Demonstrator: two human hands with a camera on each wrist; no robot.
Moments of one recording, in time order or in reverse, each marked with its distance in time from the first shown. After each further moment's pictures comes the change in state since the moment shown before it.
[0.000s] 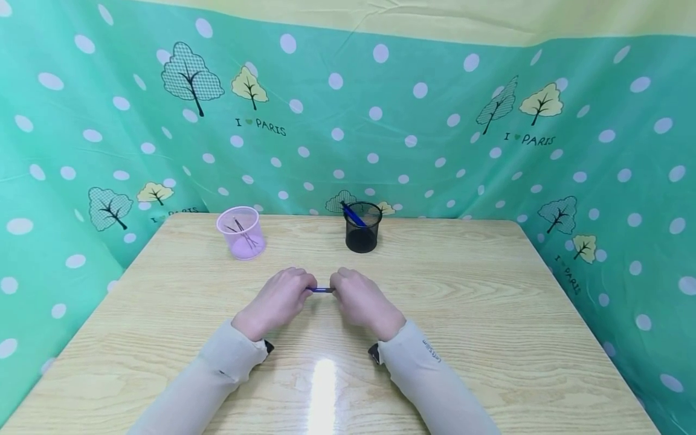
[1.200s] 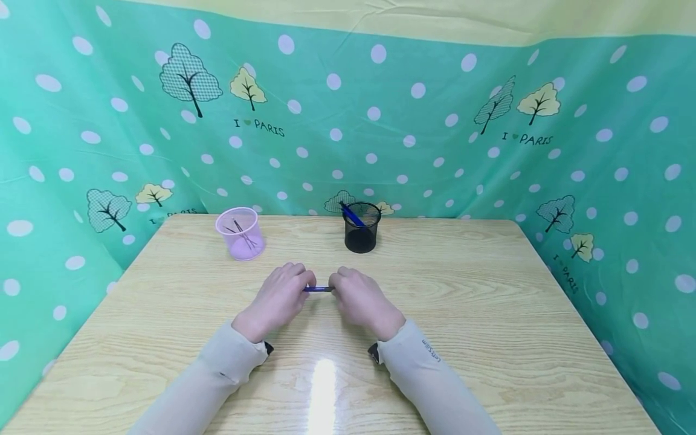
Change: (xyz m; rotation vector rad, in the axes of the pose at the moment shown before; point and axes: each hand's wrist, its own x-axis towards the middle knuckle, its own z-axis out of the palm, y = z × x) left_hand -0.001 0.000 0.000 0.063 0.070 -0.003; right_hand 0.000 -0.001 -0.001 -0.057 0.024 0.019
